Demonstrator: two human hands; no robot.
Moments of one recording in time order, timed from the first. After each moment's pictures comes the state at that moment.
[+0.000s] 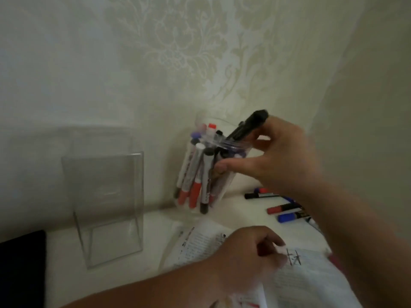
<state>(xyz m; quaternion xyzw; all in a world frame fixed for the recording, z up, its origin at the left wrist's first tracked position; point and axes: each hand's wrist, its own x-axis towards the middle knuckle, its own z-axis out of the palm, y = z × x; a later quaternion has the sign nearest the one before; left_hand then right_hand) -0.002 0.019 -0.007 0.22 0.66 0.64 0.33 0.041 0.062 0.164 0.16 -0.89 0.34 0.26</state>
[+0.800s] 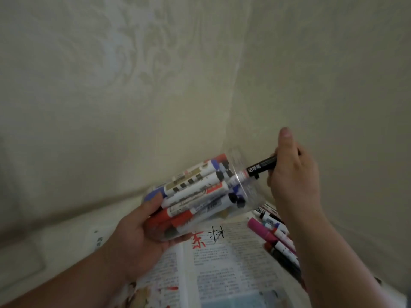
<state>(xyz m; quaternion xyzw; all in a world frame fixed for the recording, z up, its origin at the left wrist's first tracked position) 0.047 -0.022 0.023 0.15 0.36 0.88 0.29 0.116 0.183 0.126 -0.16 -0.72 0.51 0.44</state>
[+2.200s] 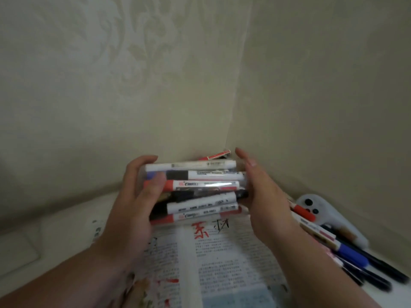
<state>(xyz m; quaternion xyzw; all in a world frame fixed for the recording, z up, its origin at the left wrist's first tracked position) 0.051 -0.017 0.026 0.20 0.61 0.77 -0.03 0.101 0.182 0.043 -0.04 -0.75 0.64 0.18</state>
